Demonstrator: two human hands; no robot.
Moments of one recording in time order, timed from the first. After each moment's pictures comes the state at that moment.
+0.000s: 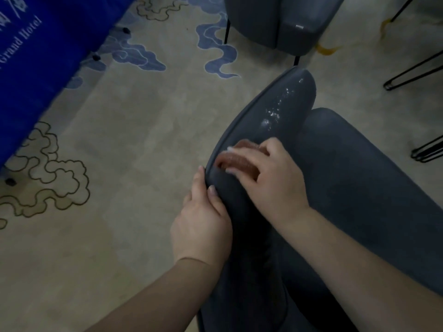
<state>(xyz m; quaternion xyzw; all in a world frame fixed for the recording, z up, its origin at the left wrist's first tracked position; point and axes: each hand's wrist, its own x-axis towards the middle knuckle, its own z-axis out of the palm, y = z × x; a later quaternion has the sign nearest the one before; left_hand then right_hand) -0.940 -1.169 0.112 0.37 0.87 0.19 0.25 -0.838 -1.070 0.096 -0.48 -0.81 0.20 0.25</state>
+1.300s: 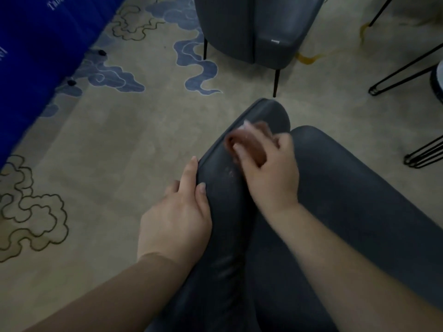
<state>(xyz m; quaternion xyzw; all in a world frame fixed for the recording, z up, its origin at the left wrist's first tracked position) -0.952 -1.051 0.102 0.55 0.82 0.12 0.14 -0.821 -0.946 0.056 -0.60 -0.68 0.23 0.35</state>
